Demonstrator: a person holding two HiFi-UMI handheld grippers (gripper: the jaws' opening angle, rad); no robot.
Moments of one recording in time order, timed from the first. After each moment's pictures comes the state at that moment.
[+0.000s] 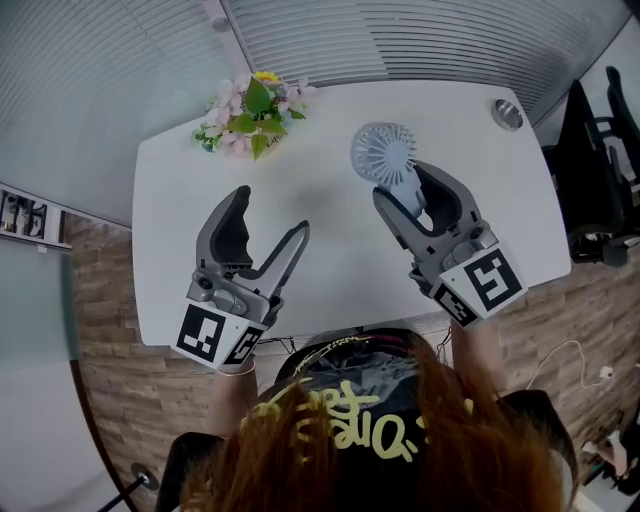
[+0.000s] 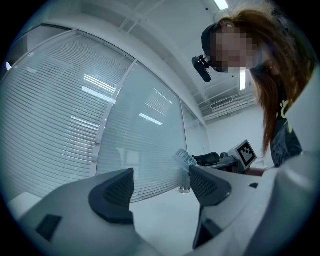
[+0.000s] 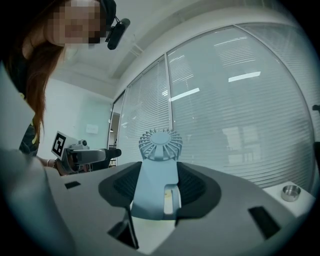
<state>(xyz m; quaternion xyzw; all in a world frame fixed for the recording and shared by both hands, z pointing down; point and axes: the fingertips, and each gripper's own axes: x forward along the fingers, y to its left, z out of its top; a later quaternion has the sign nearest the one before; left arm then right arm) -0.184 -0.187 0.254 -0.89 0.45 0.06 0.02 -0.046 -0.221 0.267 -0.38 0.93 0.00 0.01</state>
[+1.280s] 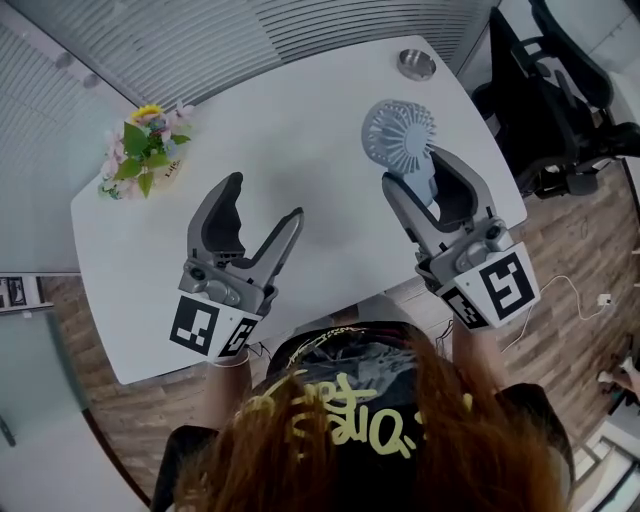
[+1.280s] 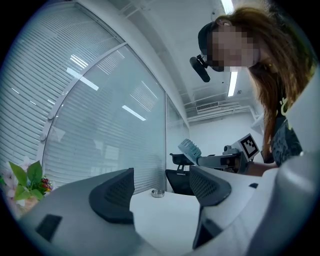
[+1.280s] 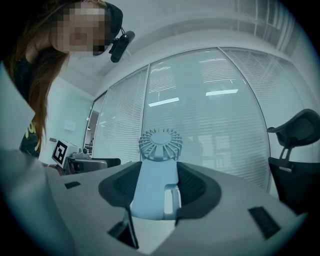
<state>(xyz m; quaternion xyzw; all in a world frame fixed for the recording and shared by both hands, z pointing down) -0.013 -0.214 0.273 -0.94 0.34 0.06 0.01 0.139 -0.200 0.256 -0.50 0.86 0.03 0.02</state>
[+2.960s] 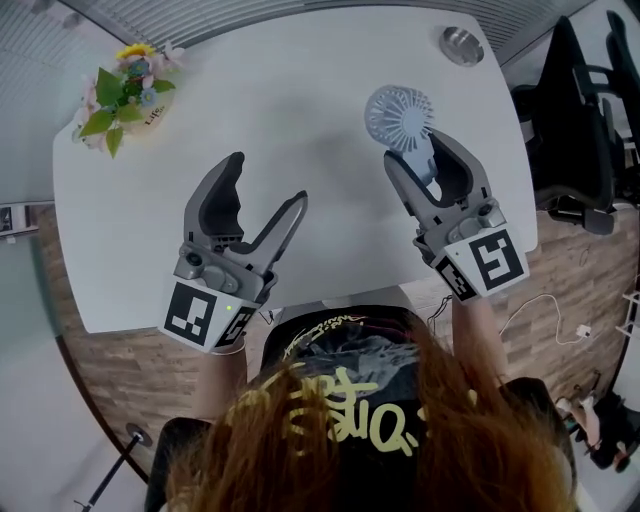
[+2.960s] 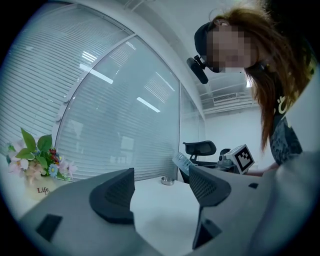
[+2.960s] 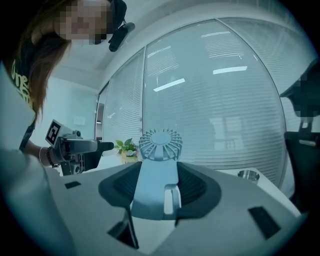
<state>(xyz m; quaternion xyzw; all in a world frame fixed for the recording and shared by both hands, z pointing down) 0.014 -0.240 0.330 -0.91 0.42 0.03 -0.05 0.166 -0.271 0.358 -0.43 0.90 -0.04 -0.04</state>
